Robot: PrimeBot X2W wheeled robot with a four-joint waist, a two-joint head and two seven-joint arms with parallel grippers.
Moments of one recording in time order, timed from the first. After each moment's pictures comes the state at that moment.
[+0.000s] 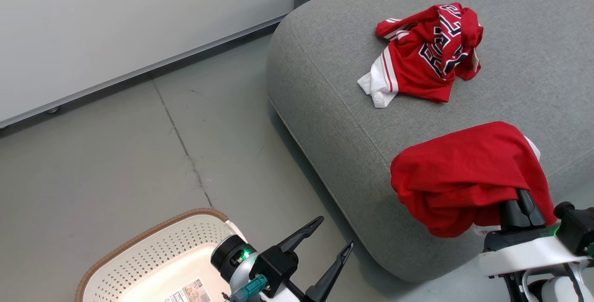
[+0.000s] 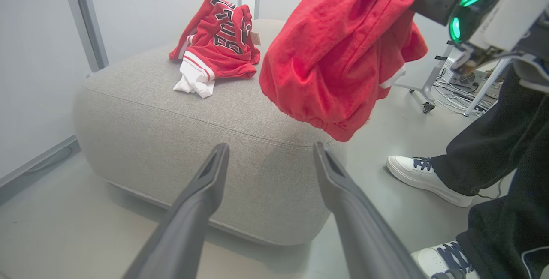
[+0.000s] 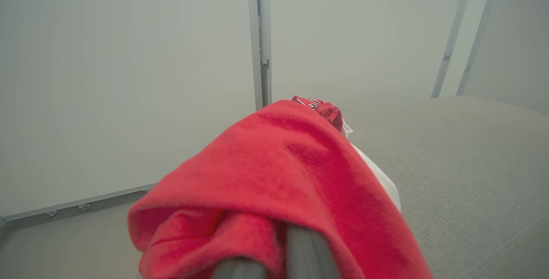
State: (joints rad) left arm -0.21 0.06 -0.69 0.36 -0.22 -0.13 -0.26; right arm -0.09 -0.08 0.00 0.13 0.20 0.13 -0.26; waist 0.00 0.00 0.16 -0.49
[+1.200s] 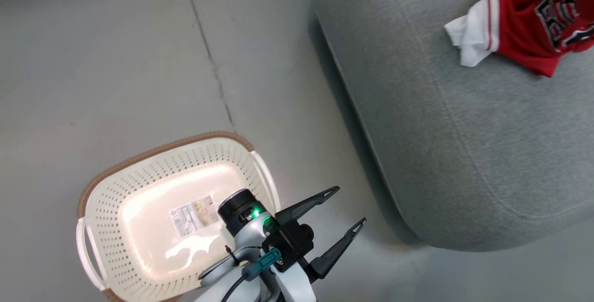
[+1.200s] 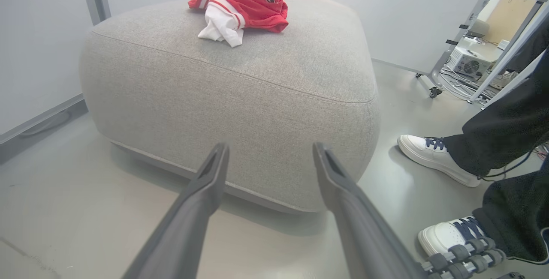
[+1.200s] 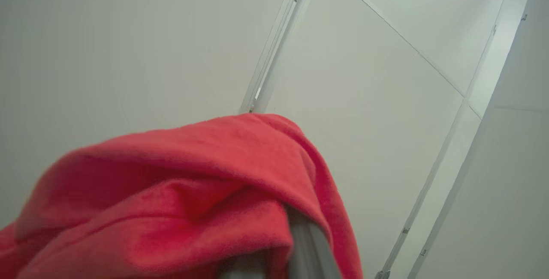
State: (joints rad) left arm -0.40 0.15 -0.84 0.34 -0.21 -0.13 -0.26; right arm -0.73 -0.35 -0.21 0.15 0.09 0.13 -0.26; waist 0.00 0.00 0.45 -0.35
